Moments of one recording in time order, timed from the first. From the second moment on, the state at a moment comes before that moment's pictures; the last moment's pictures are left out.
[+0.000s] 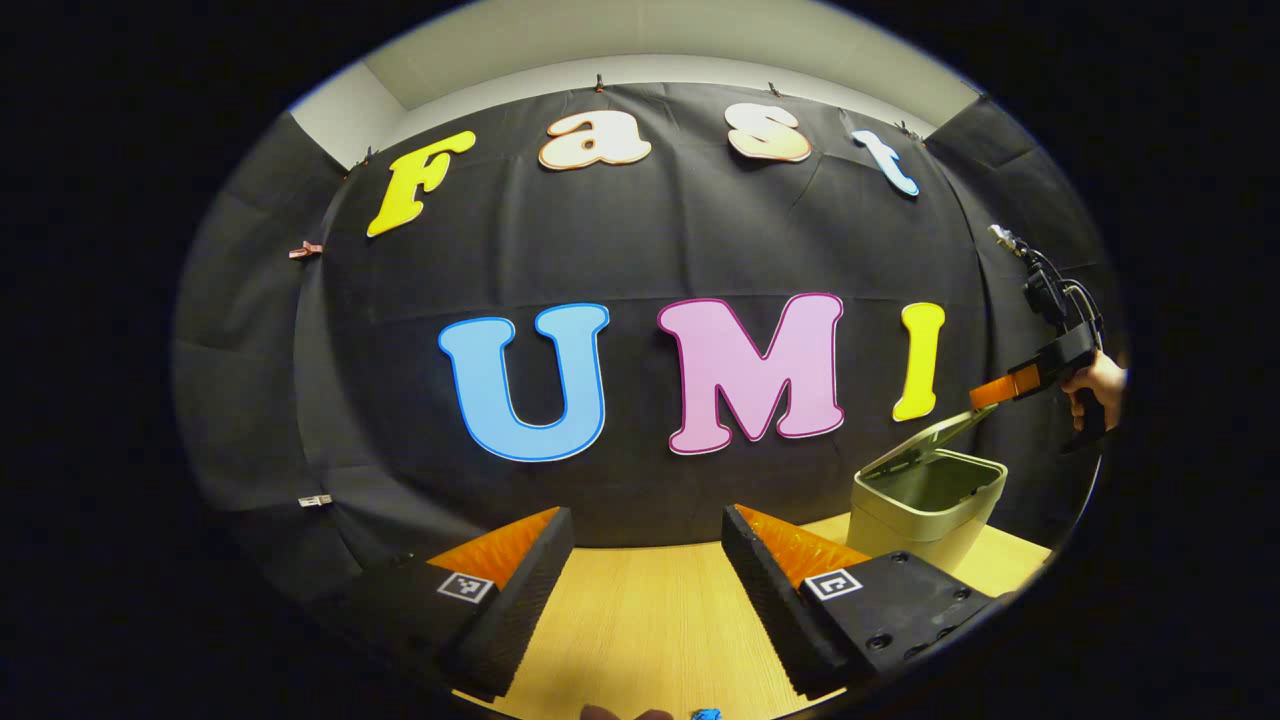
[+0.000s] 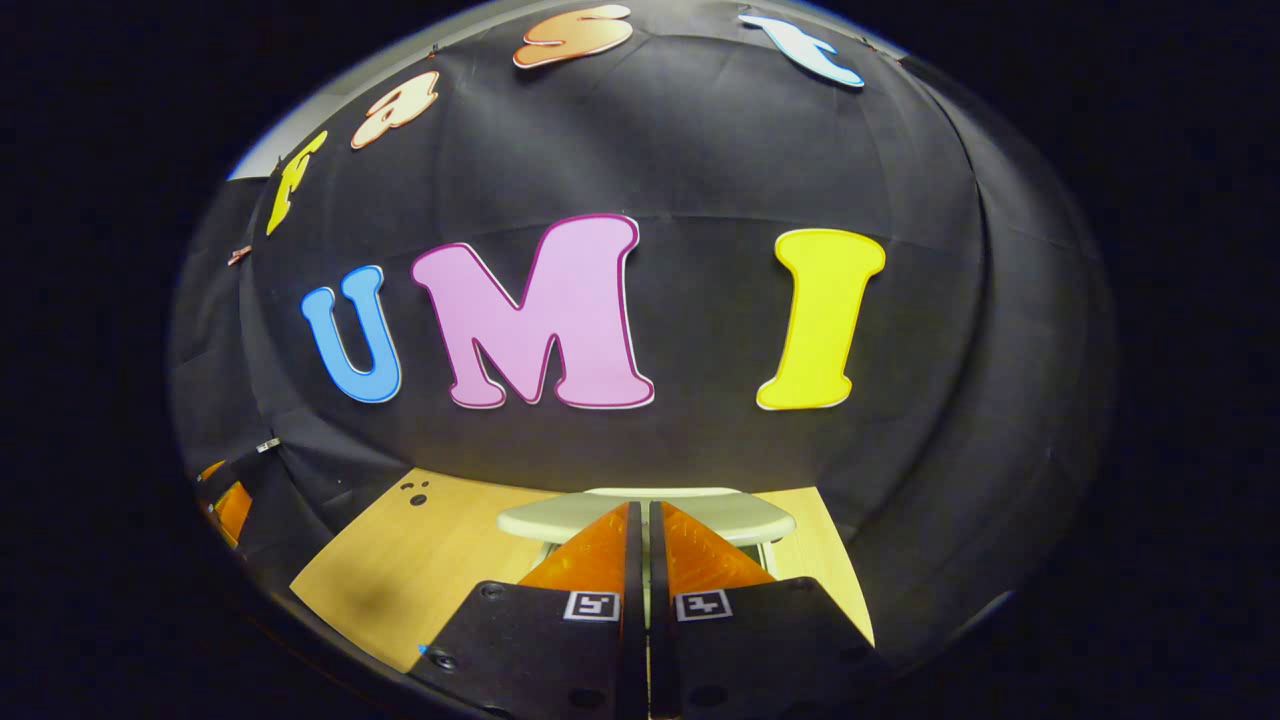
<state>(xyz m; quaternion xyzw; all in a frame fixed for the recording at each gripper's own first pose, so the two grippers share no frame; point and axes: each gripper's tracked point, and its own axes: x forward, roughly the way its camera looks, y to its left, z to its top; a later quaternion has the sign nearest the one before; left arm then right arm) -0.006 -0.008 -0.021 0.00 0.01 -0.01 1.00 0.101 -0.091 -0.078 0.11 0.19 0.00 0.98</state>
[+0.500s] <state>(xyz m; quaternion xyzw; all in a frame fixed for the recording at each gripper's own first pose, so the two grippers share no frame) -0.008 -0.018 -0.041 -0.01 0.03 -0.04 1.00 0.082 -0.095 -0.044 0.07 0.12 -0.02 0.99</state>
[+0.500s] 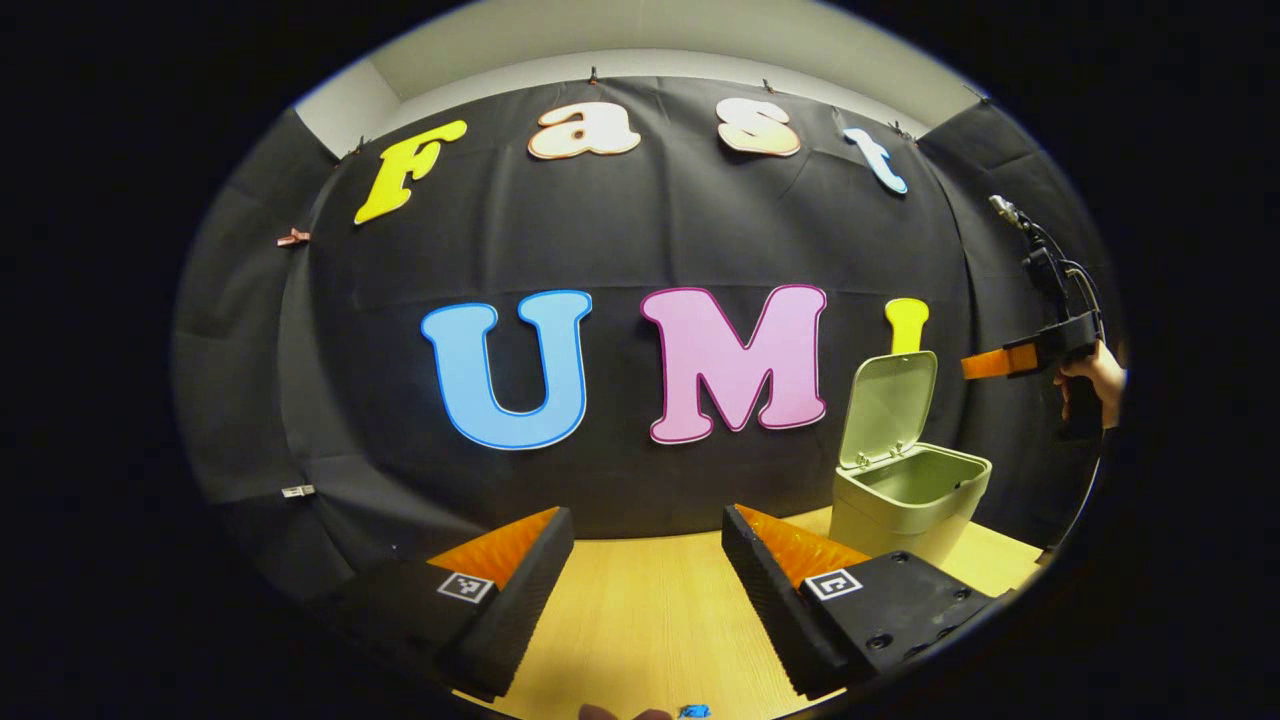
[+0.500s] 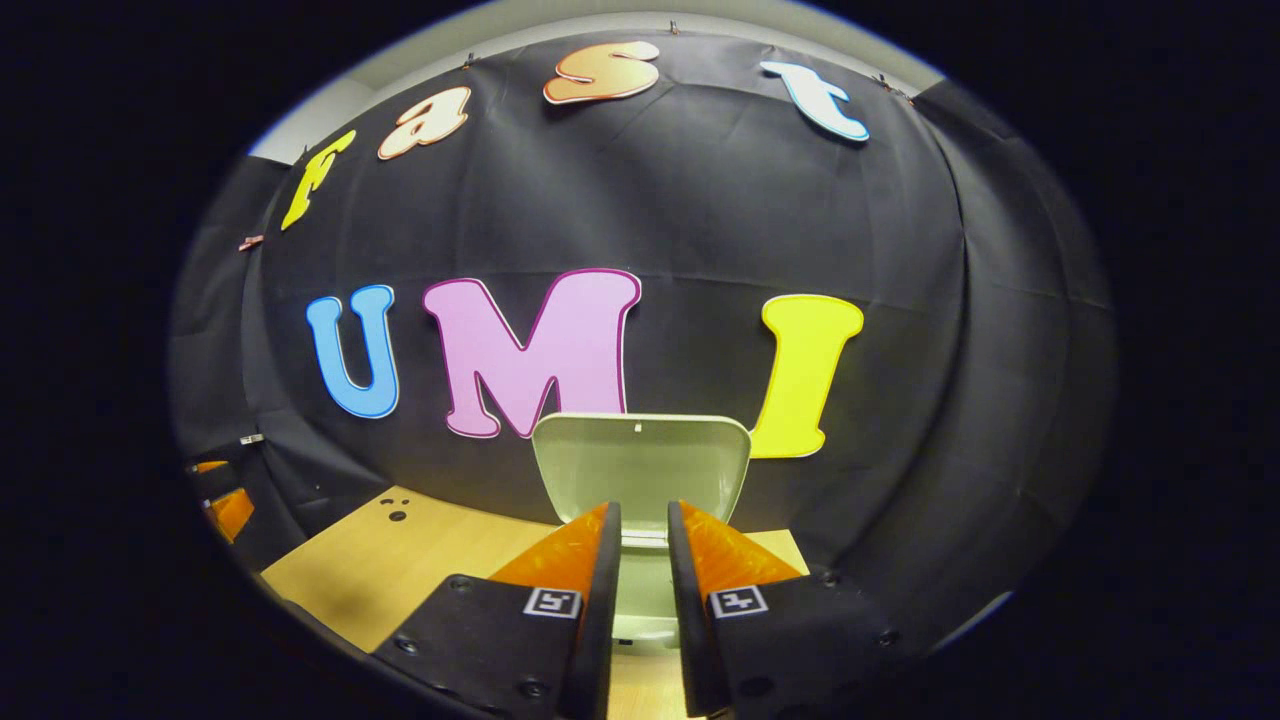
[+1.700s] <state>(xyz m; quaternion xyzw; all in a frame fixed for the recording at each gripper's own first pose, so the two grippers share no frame) -0.069 -0.073 -0.310 0.03 0.28 -0.14 0.95 -0.034 -0.006 -0.052 0.04 0.15 0.02 0.99</state>
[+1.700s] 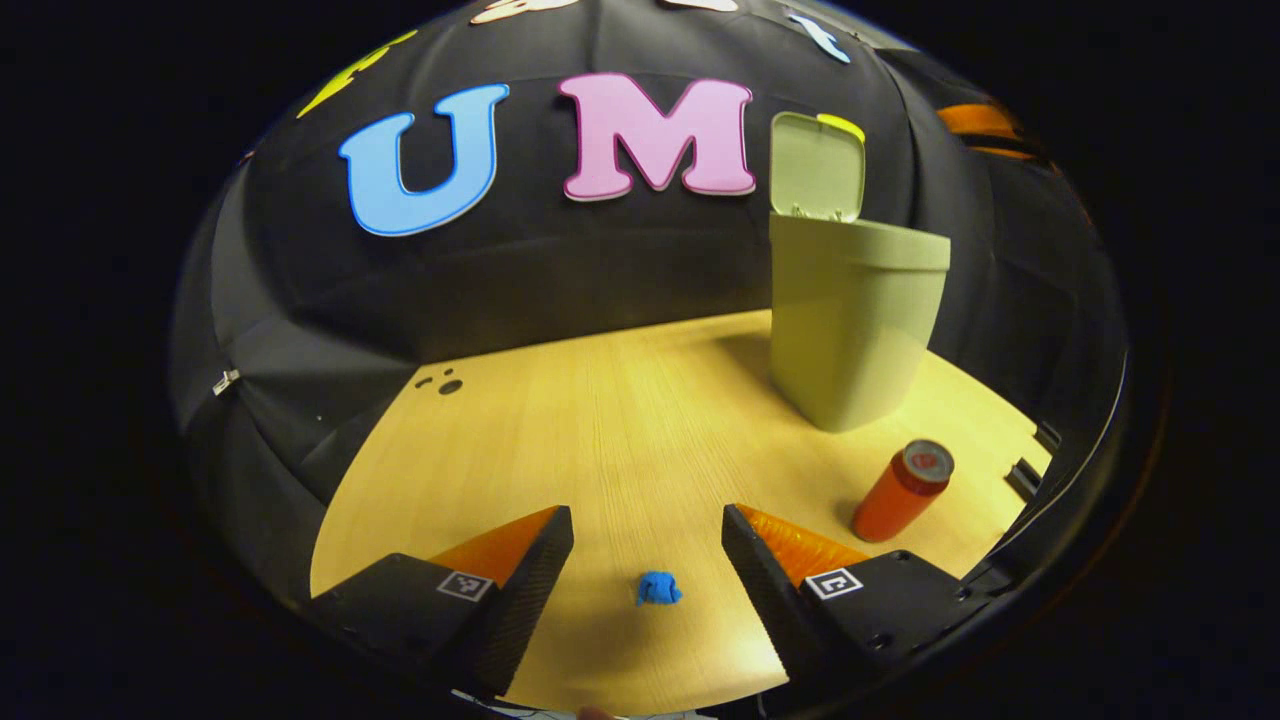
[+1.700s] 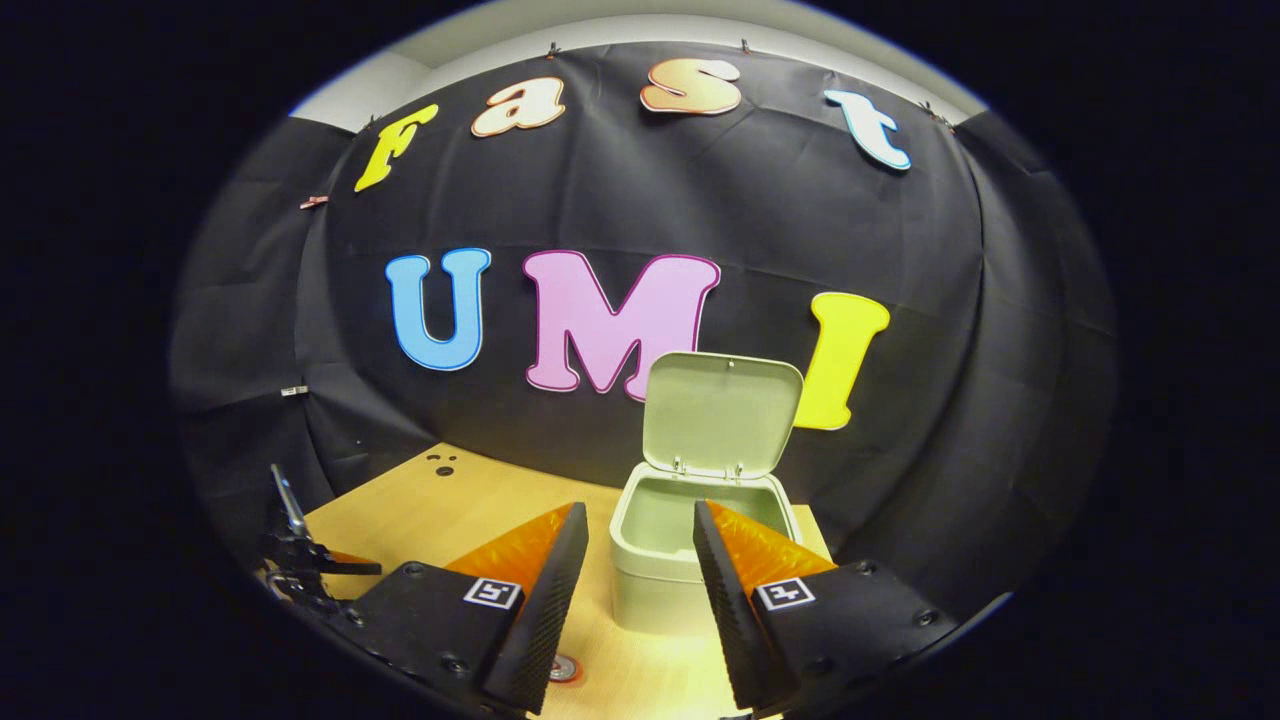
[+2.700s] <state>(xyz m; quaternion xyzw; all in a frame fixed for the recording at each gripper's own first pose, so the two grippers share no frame) -0.066 -0.082 -0.437 0.04 0.38 -0.15 0.91 -0.100 -0.015 -0.101 0.06 0.22 -0.04 0.97</state>
